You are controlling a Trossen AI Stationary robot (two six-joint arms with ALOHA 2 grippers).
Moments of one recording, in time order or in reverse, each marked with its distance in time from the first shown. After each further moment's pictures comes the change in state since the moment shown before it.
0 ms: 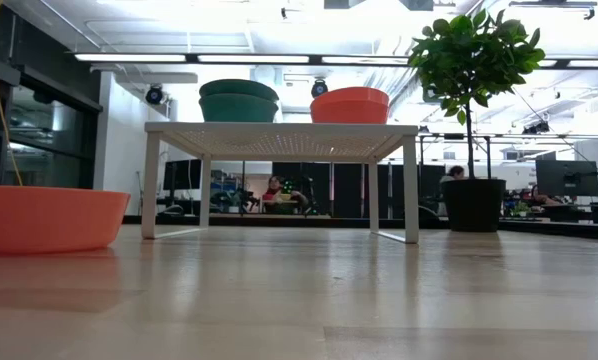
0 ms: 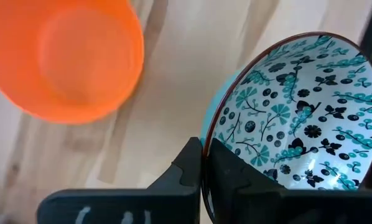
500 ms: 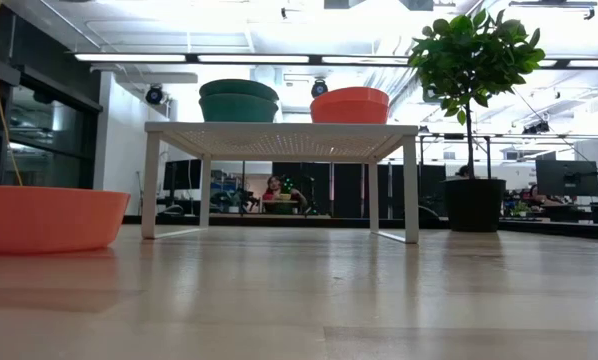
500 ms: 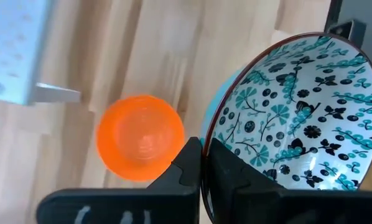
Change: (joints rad) left arm 0.405 -0.049 0.378 -0.288 0.115 0.494; right arm 0.000 0.000 0.000 -0.001 0.004 -0.053
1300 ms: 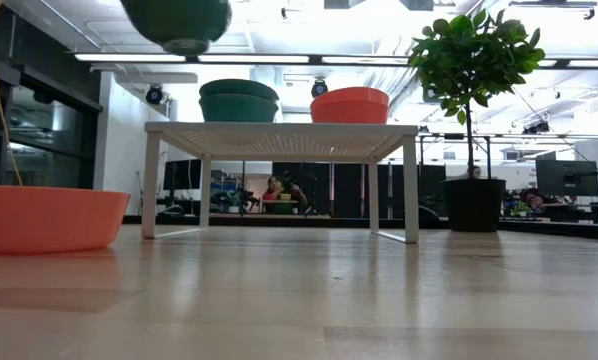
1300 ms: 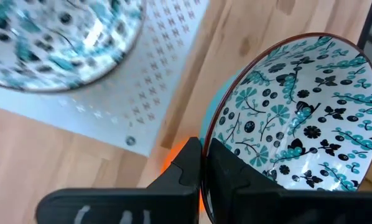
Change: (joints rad) left arm 0.587 0.002 0.066 -0.040 0.259 0.379; right arm -0.003 0.000 0.000 0.000 0.045 -0.053
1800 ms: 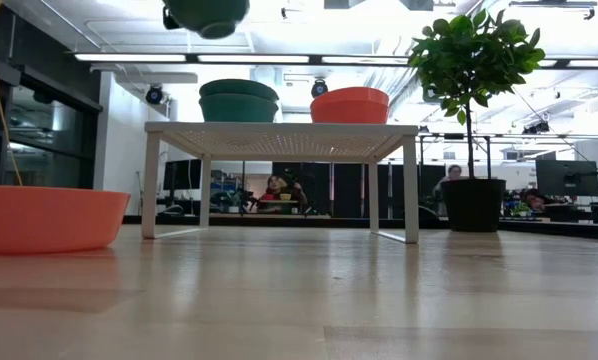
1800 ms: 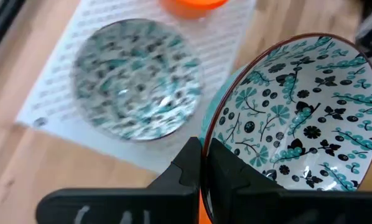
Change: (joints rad) left arm 0.257 0.063 0.261 -0.104 0.076 0.194; right arm 0.000 0.000 0.000 0.000 0.024 -0.010
